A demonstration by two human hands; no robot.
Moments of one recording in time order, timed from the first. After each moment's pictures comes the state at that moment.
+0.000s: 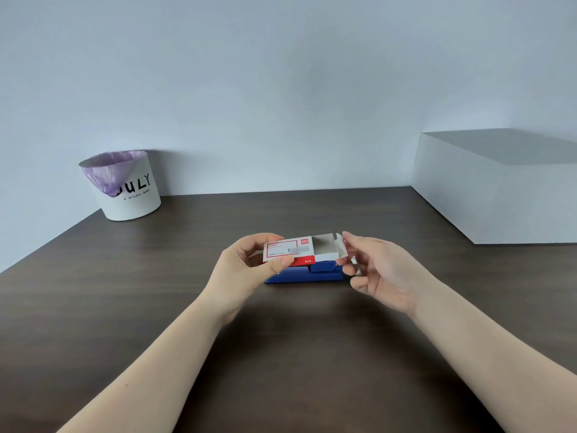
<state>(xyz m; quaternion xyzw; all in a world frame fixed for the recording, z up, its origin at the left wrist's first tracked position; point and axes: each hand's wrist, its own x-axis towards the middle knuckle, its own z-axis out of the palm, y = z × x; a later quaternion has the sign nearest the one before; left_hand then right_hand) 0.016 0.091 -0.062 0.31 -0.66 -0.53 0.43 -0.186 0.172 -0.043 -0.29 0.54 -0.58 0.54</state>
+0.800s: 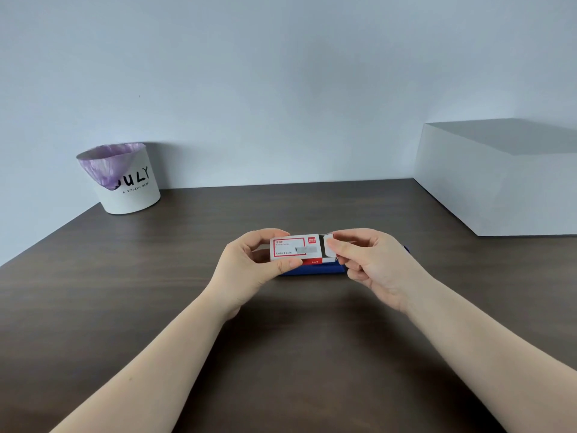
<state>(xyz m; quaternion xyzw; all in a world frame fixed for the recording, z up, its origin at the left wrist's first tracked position) 0.014 0.092 -0.067 0.32 -0.69 -0.50 0.42 -0.174 0.169 -0.053 -0.37 0.55 -0.60 0.45</state>
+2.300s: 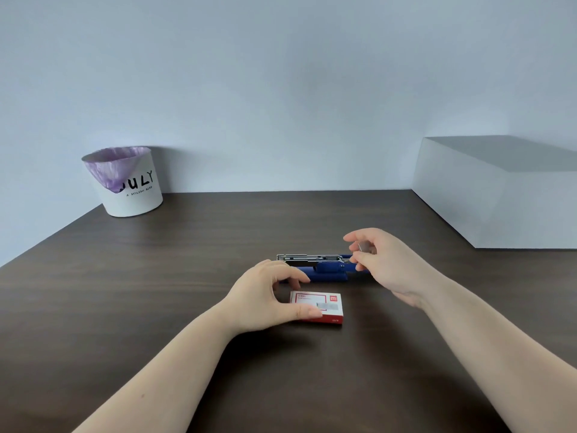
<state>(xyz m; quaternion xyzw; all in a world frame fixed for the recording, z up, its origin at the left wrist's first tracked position) 0.020 0.097 -0.072 0.31 -0.89 -0.24 0.23 -0.189 0.166 -0.047 -0.53 0.69 -0.43 0.23</state>
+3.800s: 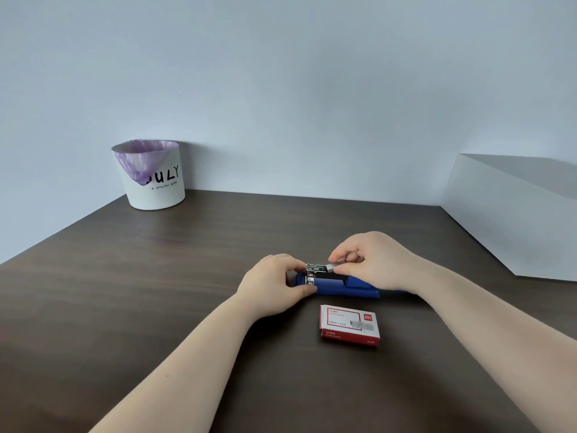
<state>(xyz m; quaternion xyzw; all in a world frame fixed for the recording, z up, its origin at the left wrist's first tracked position) 0.024 0.048 -0.083 0.41 -0.85 -0.21 0.24 -0.156 0.119 -0.020 -0.69 0.68 -0.20 0.15</state>
